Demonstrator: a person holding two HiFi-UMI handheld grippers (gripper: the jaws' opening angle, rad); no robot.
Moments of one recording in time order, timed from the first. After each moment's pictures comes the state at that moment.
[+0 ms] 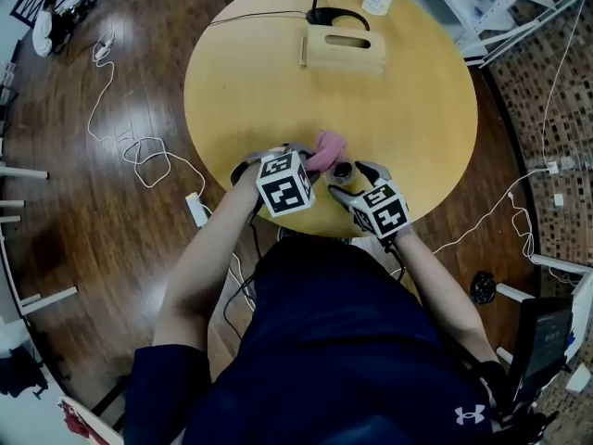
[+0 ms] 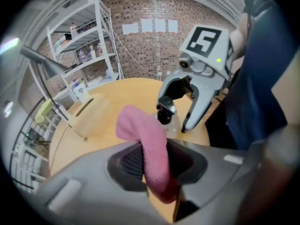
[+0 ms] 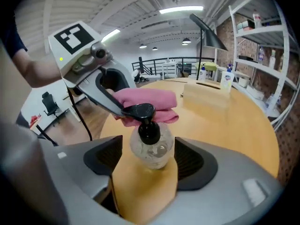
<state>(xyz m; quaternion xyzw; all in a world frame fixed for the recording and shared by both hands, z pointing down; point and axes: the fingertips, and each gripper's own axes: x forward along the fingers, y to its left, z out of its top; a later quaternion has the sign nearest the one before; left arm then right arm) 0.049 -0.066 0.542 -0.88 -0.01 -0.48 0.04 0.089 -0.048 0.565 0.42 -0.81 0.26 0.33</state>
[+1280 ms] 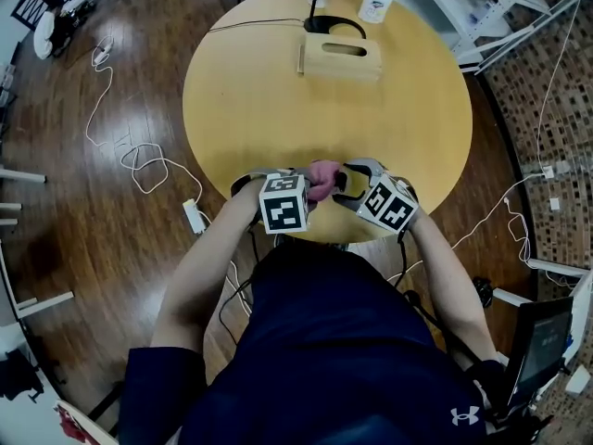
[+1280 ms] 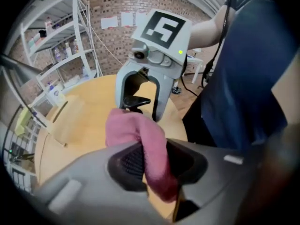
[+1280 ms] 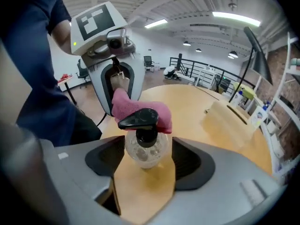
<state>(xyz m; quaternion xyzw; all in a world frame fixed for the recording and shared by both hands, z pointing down) 0.044 -0.012 0.545 -0.86 -0.12 -0.50 0.04 0.081 -0.048 0.554 0.24 -0.87 0.10 0.42</state>
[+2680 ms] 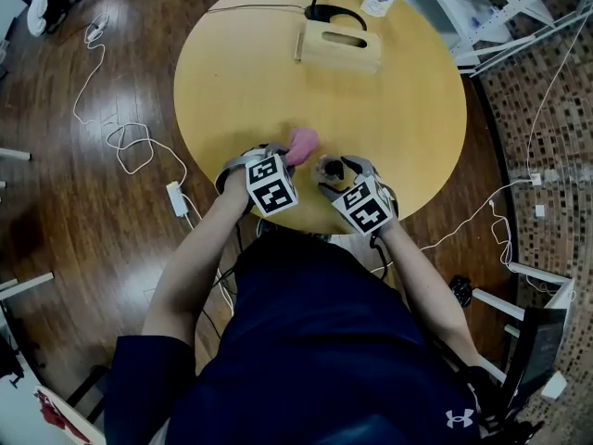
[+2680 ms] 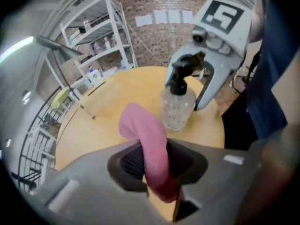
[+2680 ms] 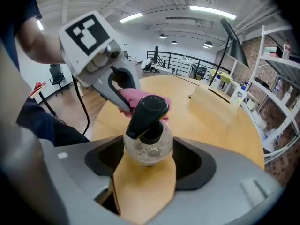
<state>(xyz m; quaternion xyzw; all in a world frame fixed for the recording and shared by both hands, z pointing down) 0.025 -0.077 0.588 -0.85 0.09 -0.51 0.03 0.090 -0.050 0.567 0.36 -0.81 0.15 0.44</state>
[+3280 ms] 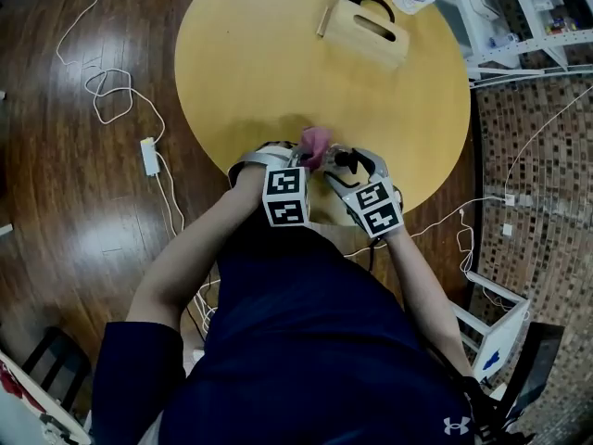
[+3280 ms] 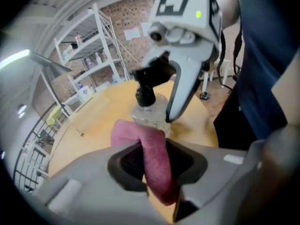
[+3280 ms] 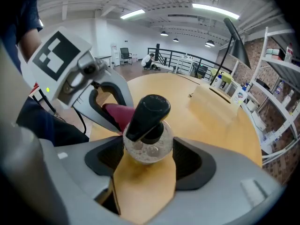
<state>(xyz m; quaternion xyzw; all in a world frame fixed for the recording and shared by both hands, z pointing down) 0.061 -0.032 0.588 -0.89 0.05 -0.44 0.09 0.095 -0.050 0.569 0.36 -0.80 0.16 0.45</state>
